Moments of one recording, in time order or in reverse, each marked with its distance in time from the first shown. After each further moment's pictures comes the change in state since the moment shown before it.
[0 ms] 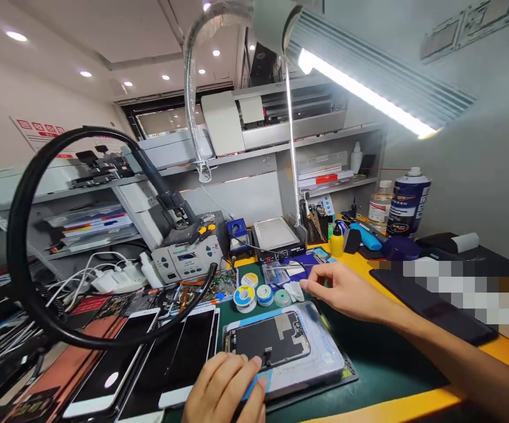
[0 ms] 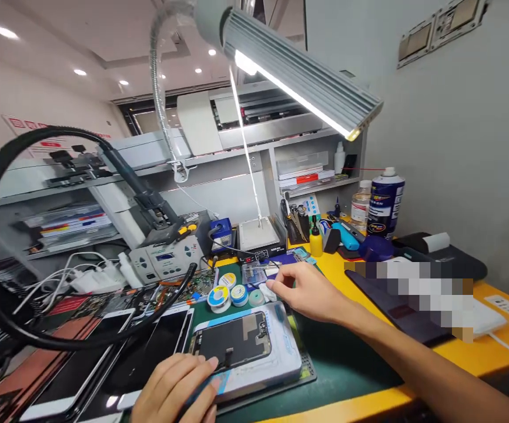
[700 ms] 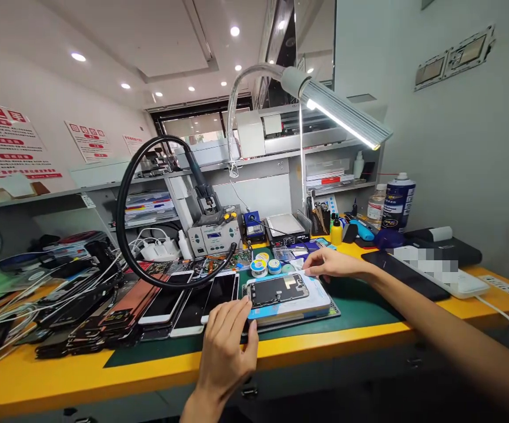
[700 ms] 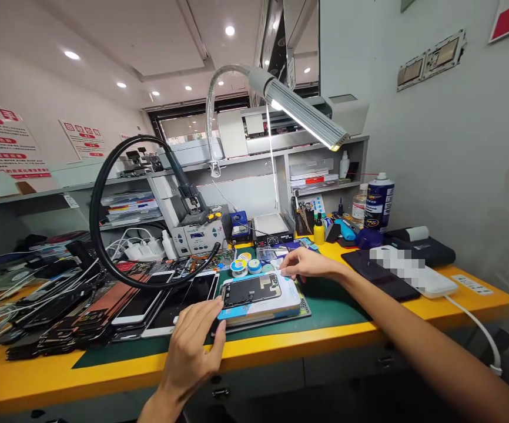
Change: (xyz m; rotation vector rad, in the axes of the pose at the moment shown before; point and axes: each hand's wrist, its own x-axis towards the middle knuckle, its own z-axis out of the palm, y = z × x) left_hand -0.012 0.022 -0.045 0.102 -0.193 -0.311; right_hand 0.005 0.021 0.000 0.037 -0.421 0.024
